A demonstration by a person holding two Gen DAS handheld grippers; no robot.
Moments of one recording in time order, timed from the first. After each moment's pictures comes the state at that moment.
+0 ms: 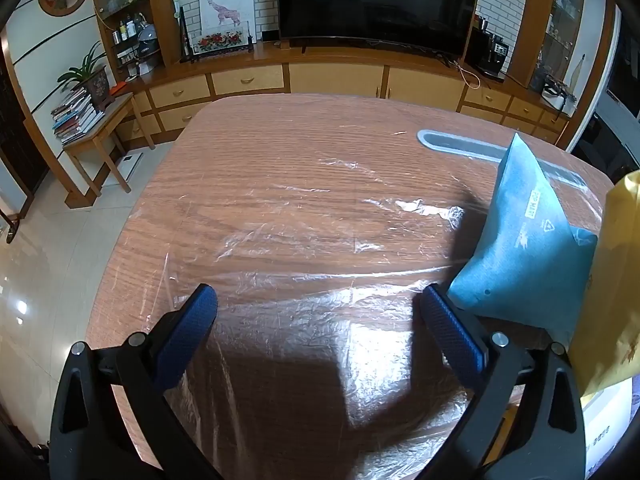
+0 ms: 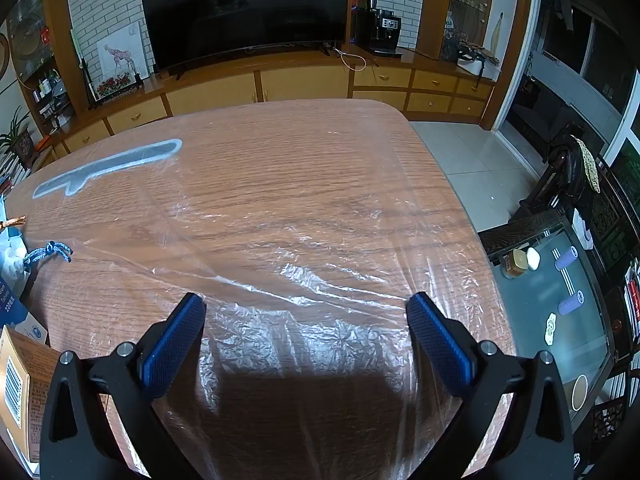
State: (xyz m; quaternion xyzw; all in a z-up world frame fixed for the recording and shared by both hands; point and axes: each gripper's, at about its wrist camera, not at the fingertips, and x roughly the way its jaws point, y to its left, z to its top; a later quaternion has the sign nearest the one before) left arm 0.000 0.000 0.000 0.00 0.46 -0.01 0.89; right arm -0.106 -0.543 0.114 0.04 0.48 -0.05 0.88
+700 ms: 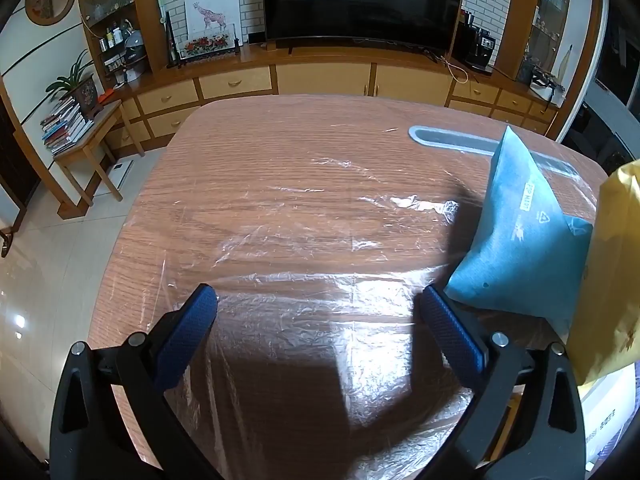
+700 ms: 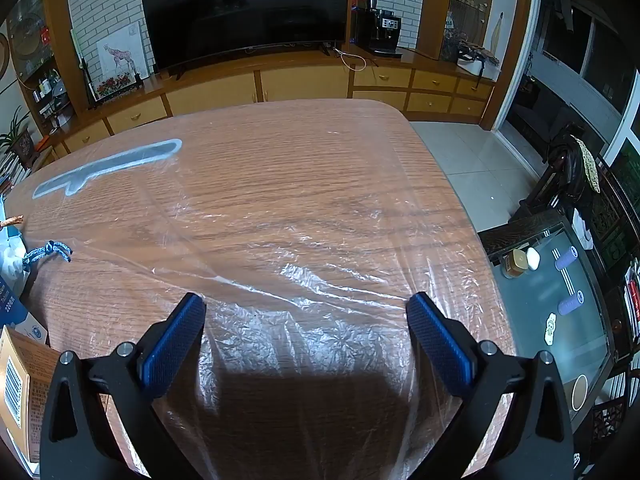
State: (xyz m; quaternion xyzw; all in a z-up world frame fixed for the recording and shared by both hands) left arm 0.002 0.003 -0.003 0.01 0.46 -0.03 0.89; right arm -0.106 -0.543 0.114 0.04 0.48 -0.05 0.88
